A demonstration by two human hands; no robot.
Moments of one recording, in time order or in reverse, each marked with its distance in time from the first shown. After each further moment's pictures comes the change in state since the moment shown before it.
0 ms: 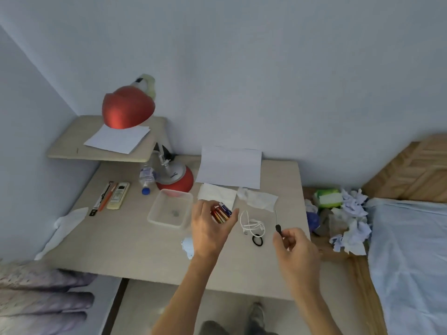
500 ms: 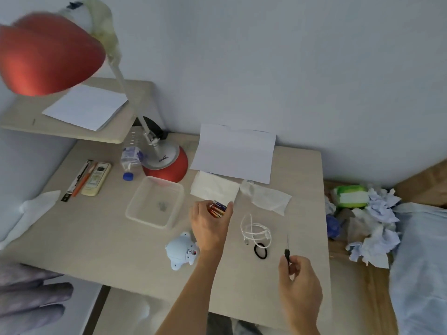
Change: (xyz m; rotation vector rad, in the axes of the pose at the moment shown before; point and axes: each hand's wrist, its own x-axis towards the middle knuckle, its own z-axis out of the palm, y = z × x) left_hand 0.004 -0.107 0.135 0.099 0.084 -0.387; right_hand 0.032 0.132 0.109 -0.134 0.002 0.204
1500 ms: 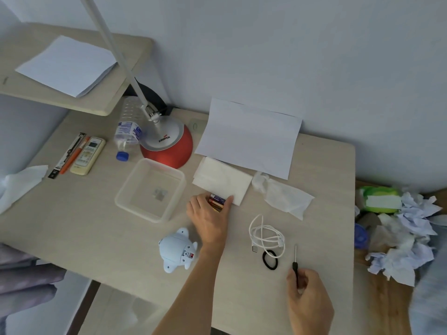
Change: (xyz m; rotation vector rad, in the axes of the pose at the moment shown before) left_hand 0.019 -0.078 0.064 0.186 0.077 -0.019; right_hand 0.027 0.060 0.052 -0.143 -0.079 -0.011
